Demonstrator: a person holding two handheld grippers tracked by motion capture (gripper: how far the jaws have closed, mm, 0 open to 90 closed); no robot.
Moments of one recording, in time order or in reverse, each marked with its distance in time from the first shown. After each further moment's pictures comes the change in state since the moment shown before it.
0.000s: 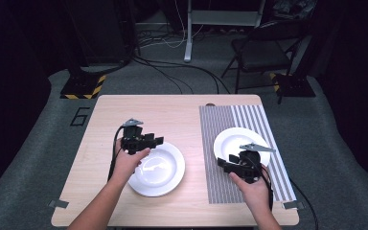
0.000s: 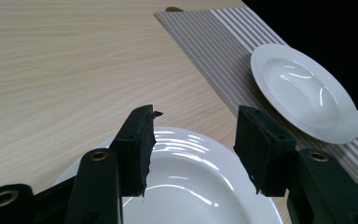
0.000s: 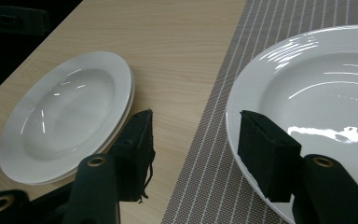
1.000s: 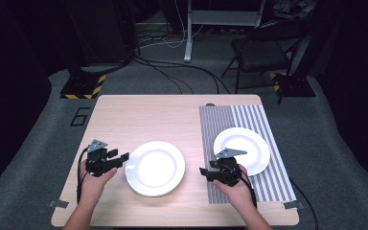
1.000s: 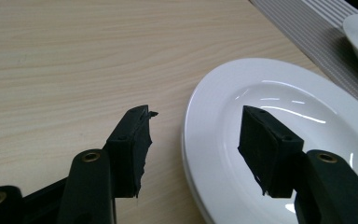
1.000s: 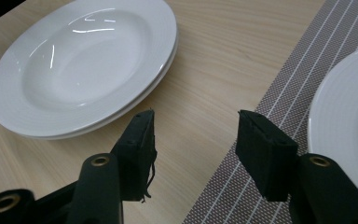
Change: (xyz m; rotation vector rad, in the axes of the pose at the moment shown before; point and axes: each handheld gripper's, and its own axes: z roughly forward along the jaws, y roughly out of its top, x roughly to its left) left arm 0.064 -0.078 -0.057 -0.040 0.210 0.003; right arm 0.020 -0.021 0.054 0.108 0.106 -0.251
